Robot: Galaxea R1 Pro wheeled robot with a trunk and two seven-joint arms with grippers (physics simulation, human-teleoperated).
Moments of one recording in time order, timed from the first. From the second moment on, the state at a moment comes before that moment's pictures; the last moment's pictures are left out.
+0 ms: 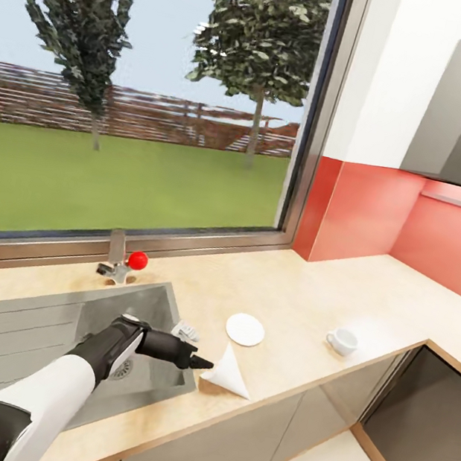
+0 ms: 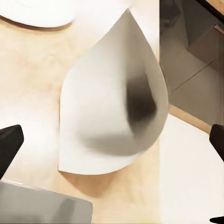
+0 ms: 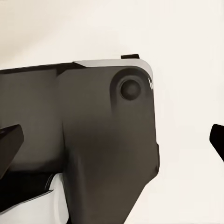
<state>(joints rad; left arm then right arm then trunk) -0.83 -0.07 -0.10 -0.47 -0.15 0.39 -1.00 0.00 0.03 -0.10 -0.19 0.00 -0.06 0.00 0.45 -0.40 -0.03</state>
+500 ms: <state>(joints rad) -0.83 -0.07 -0.09 -0.46 -0.15 0.39 -1.00 0.00 0.03 -0.10 -0.19 0.00 -0.06 0.00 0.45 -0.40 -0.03</state>
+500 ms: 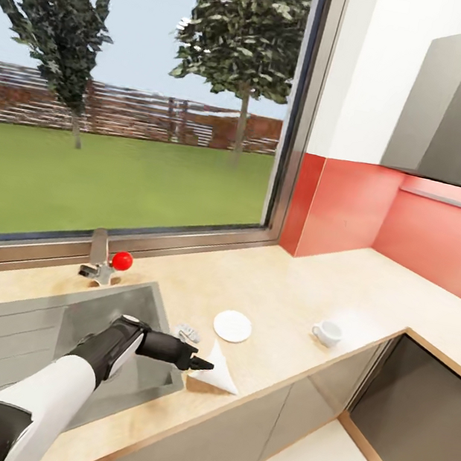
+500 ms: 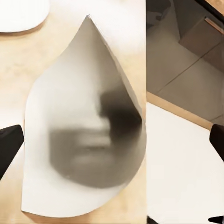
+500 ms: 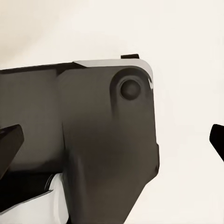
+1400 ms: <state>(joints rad) -0.85 -0.07 -0.12 -0.42 -0.18 0.37 -1.02 0.00 0.06 -0.10 -0.19 0.00 -0.07 0.00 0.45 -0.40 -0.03</state>
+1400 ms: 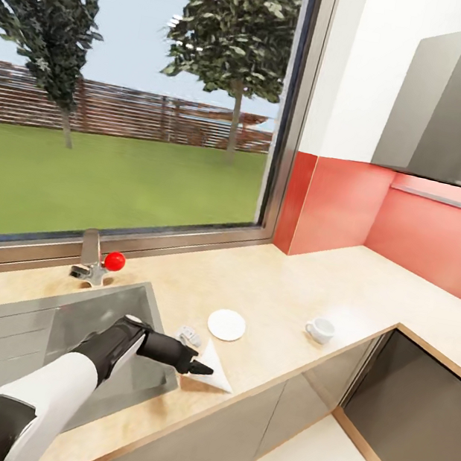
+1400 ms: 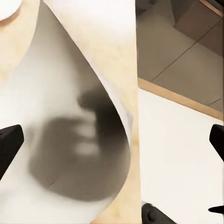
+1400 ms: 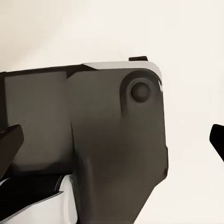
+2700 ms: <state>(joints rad) -0.84 -0.08 -0.12 -0.41 -0.18 0.36 -1.04 0.00 0.06 -0.10 -0.19 0.00 -0.07 0.00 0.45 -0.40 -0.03</state>
